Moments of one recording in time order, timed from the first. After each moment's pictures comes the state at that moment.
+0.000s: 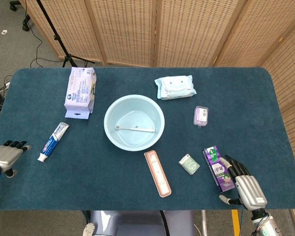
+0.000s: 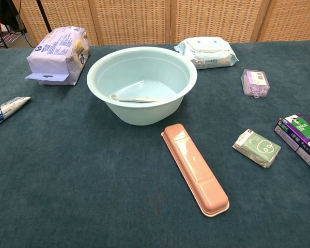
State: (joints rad) left arm -0.66 -0.86 0.17 -1.65 0.96 0.59 0.39; right arm 0.11 -1.14 -0.07 -1.85 -1.58 1.34 0.03
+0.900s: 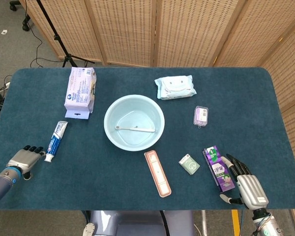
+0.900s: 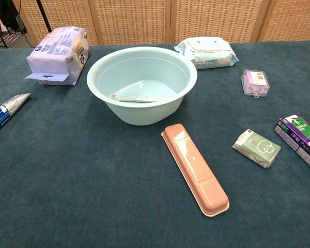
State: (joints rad) left arm -0.75 -1.05 0.24 -1.60 0.80 0.62 0.51; right arm 0.10 -1.13 -0.06 -1.85 -1.58 1.35 0.04
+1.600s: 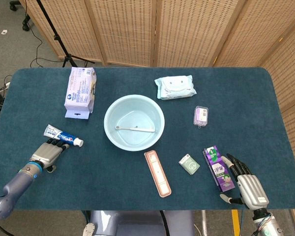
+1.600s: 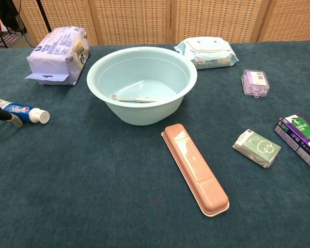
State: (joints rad) left arm -0.78 -1.17 0.16 -1.62 0.84 0.71 0.50; right arm 0.10 -1.13 -0.06 -1.85 -1.59 1.35 0.06
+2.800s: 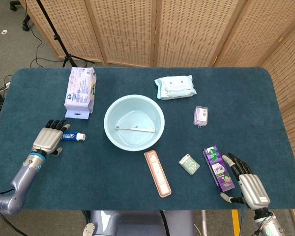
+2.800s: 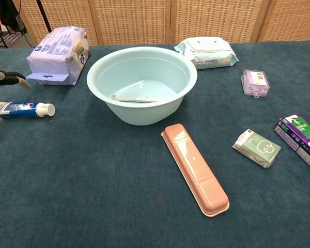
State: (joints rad) left arm -0.69 -1.29 0.02 -1.48 0.91 0.91 0.47; right arm 0.10 -1.12 -0.06 -1.85 -1.59 1.36 0.08
